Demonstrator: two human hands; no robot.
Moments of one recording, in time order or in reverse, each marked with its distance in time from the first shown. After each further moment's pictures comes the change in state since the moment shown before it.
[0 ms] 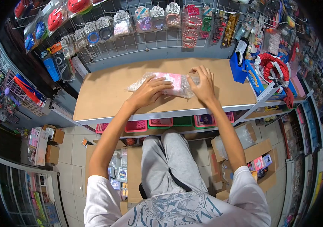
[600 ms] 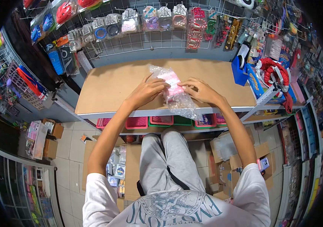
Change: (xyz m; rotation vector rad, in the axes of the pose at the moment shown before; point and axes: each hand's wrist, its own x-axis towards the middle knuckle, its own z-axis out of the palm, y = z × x) left_hand -0.018 0.014 -0.017 0.131 0.005 -0.003; right_hand 0.008 0.002 -0.019 0.306 -0.769 -0.107
